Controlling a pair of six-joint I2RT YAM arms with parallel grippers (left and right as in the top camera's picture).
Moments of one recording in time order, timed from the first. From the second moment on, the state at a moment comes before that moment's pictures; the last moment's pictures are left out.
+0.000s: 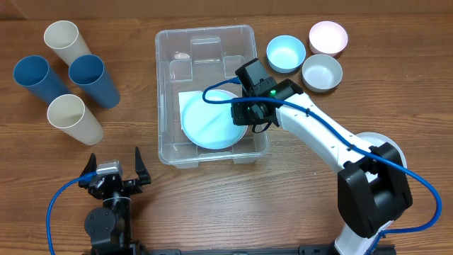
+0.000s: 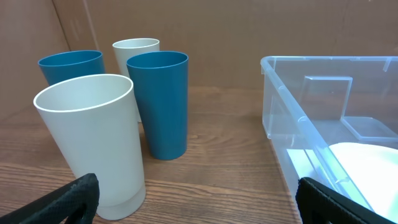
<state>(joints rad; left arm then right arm) 0.17 0.01 0.01 -0.08 0.02 0.01 0.54 1.88 1.43 -0.74 -0.13 0.43</state>
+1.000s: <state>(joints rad) 0.17 0.01 0.01 -0.08 0.02 0.01 0.18 1.88 2.06 -1.59 0.05 0.43</state>
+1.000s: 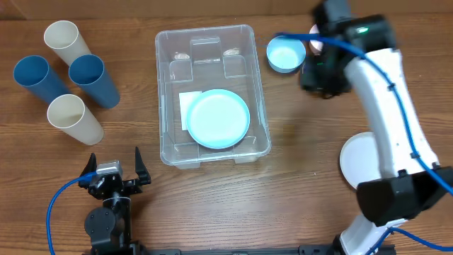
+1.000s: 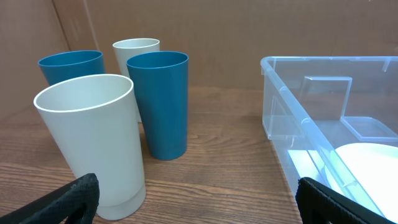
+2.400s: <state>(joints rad) 0.17 0.01 0.01 -0.08 0.02 0.01 -0.09 1.65 0.87 -0.68 0.21 0.59</state>
